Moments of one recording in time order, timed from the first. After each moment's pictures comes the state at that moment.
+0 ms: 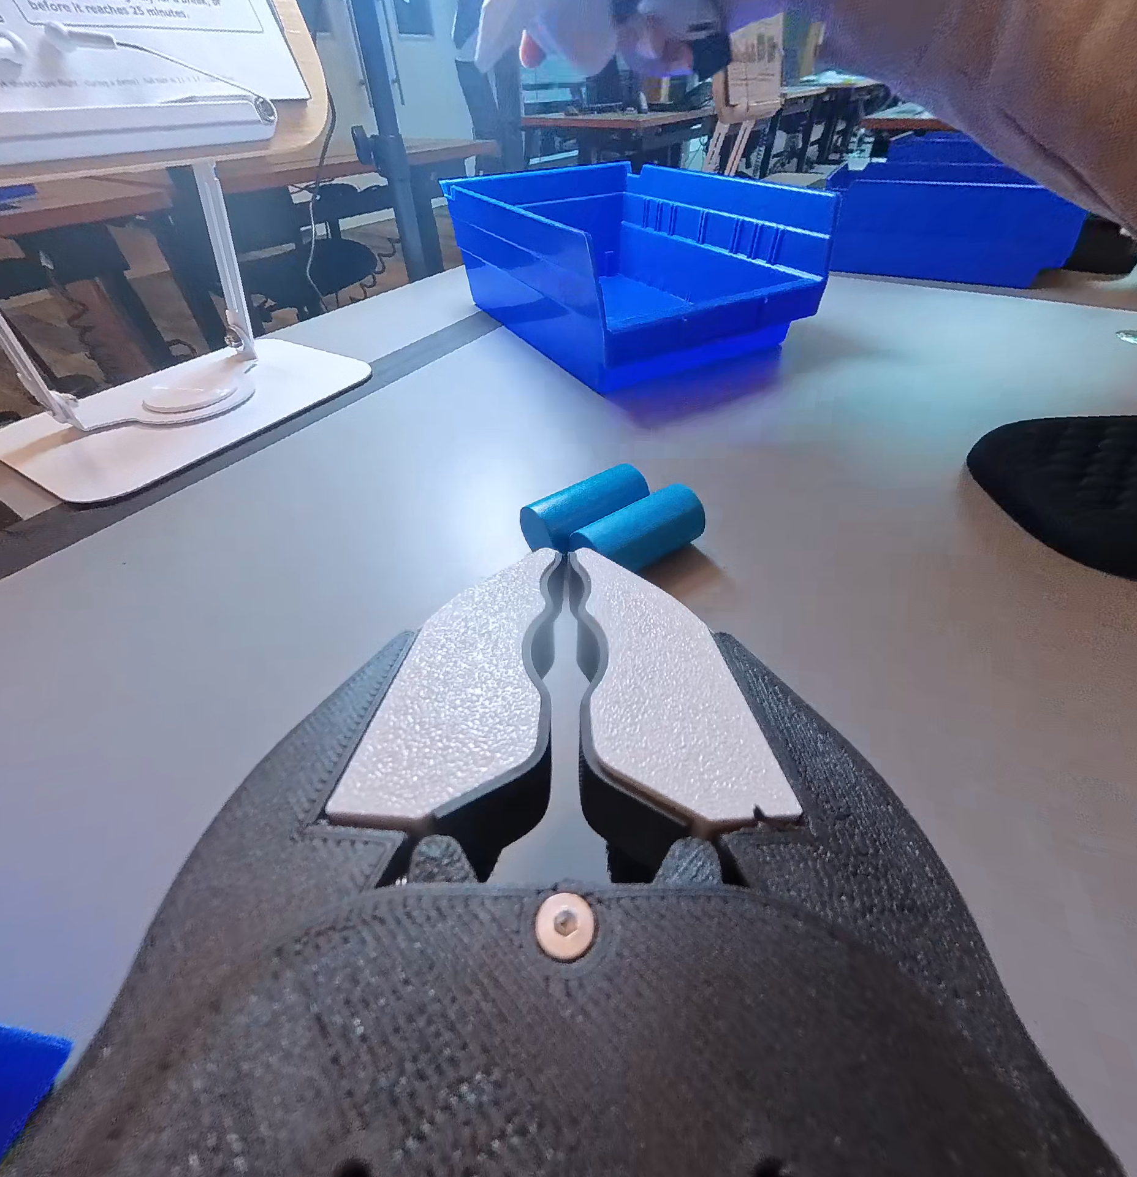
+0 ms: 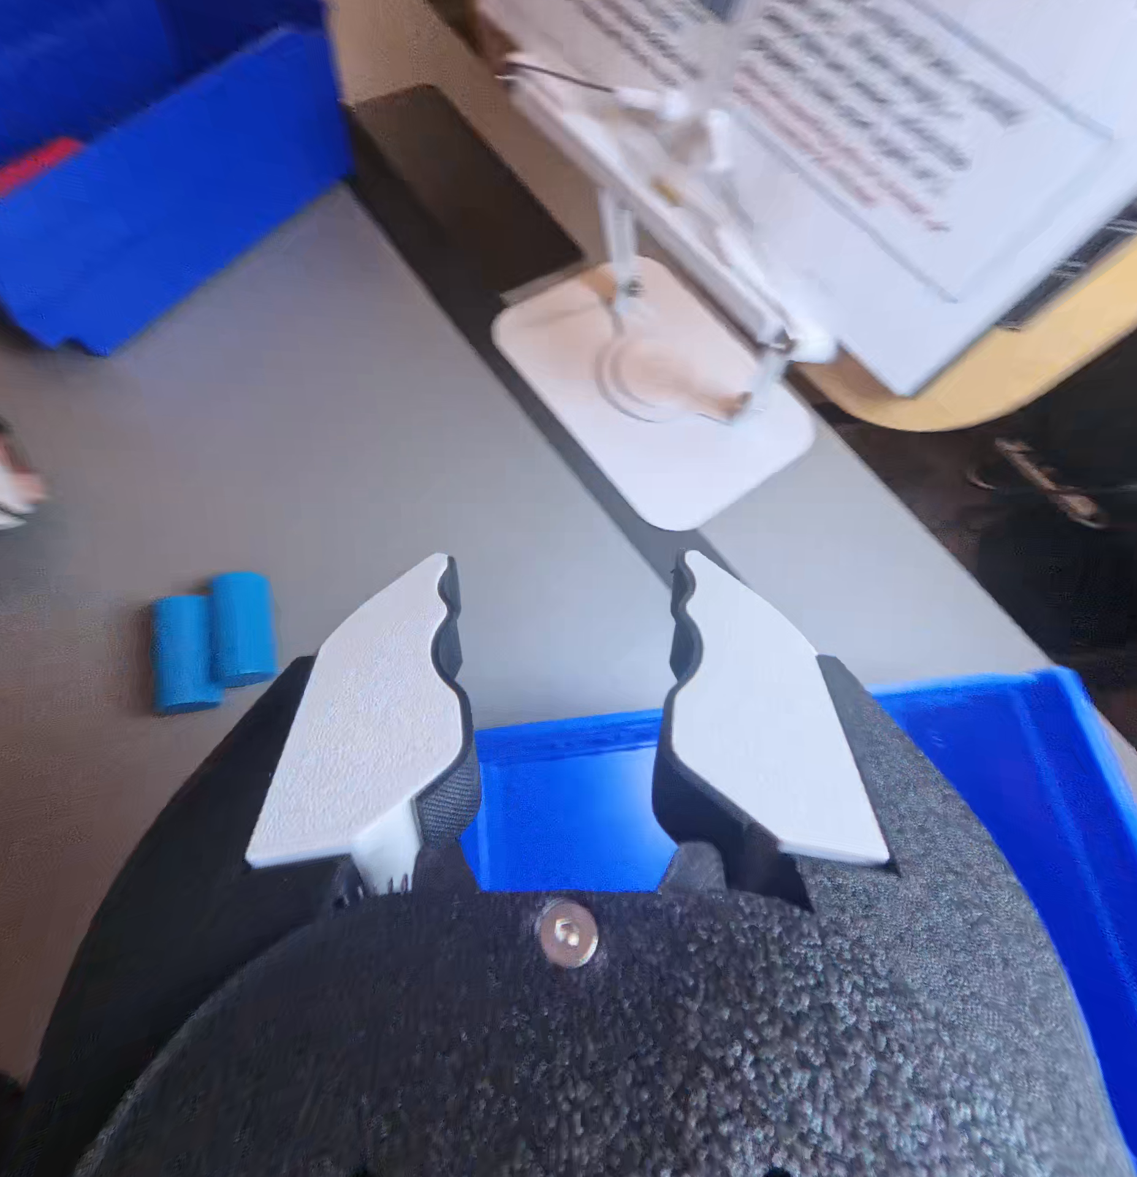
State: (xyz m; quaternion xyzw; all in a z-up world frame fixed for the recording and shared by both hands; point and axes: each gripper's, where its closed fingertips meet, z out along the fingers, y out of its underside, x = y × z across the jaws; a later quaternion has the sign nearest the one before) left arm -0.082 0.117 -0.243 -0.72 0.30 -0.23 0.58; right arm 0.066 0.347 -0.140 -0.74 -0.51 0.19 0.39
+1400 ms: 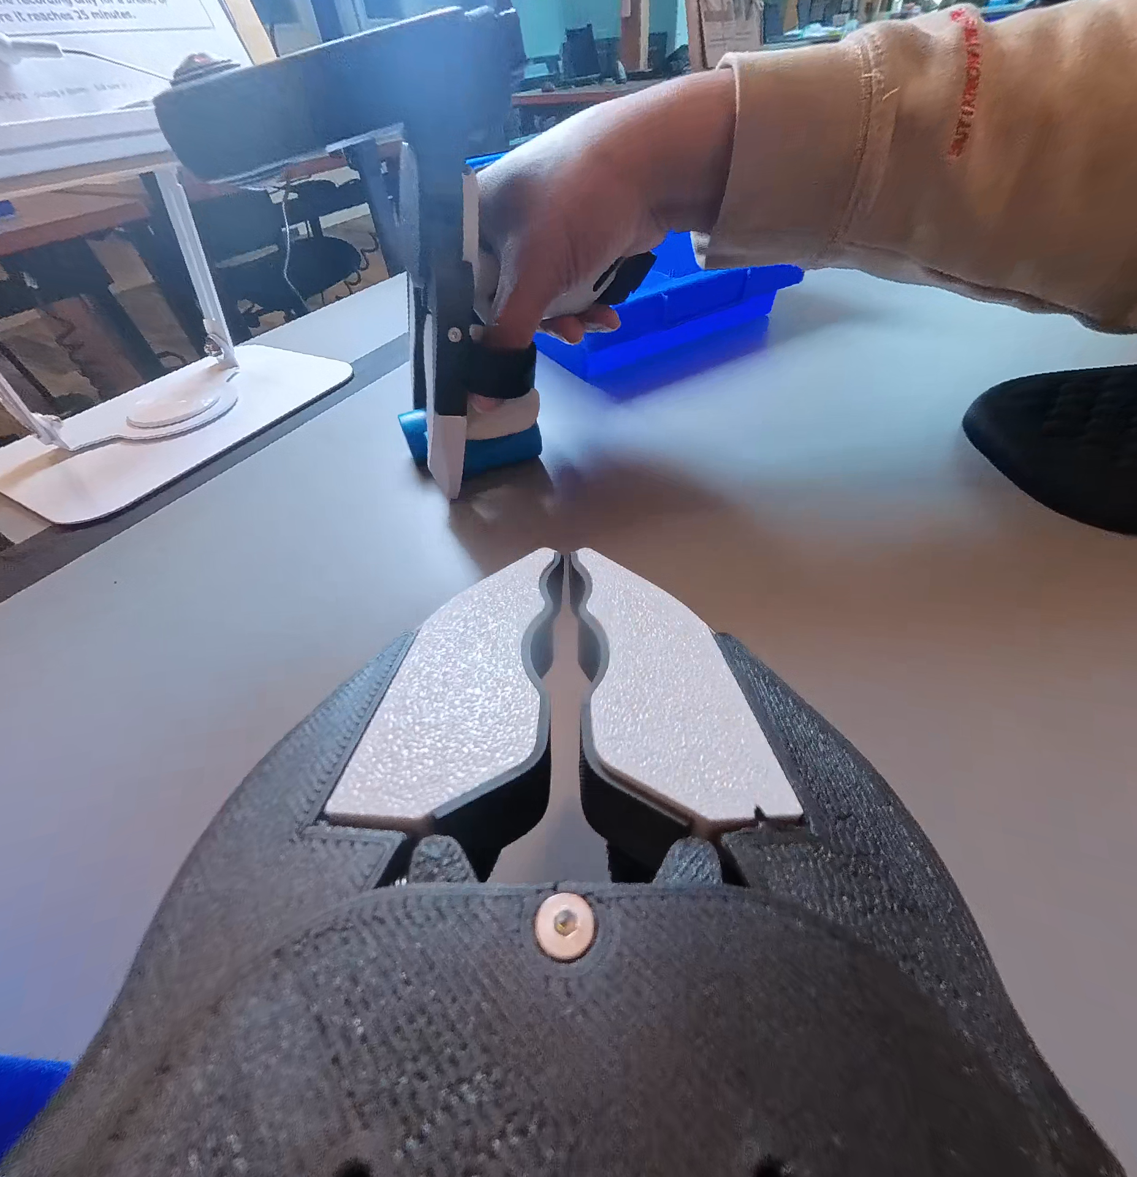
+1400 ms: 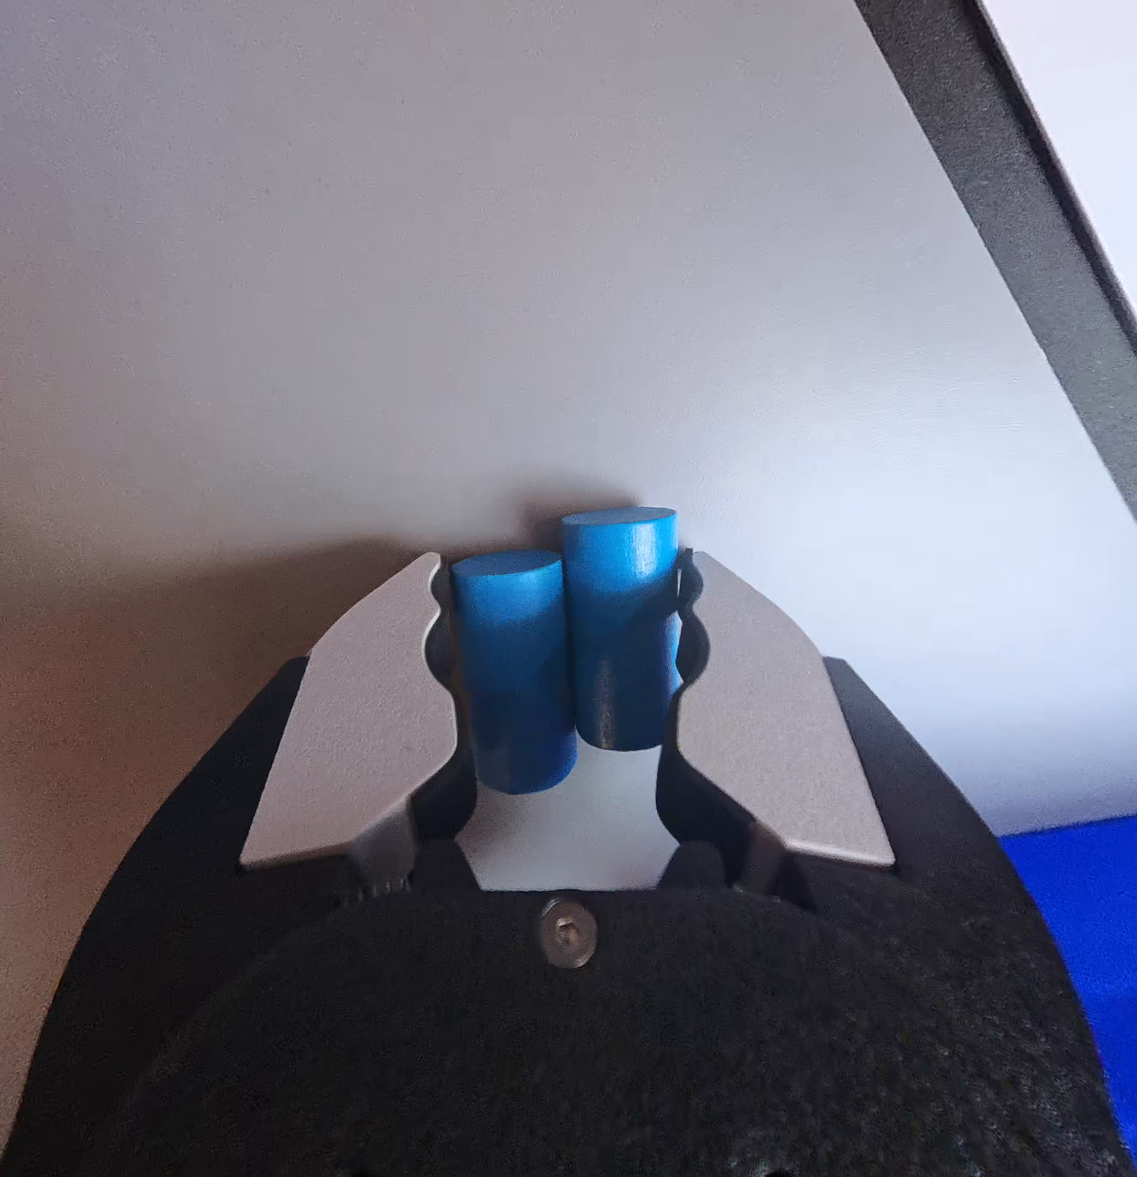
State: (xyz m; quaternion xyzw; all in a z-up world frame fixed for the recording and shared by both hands) left arm -0.076 0.112 -0.246 -0.72 0.33 -0.21 0.58; right arm -0.030 0.282 -0.319 -0.84 -0.52 0.08 0.13
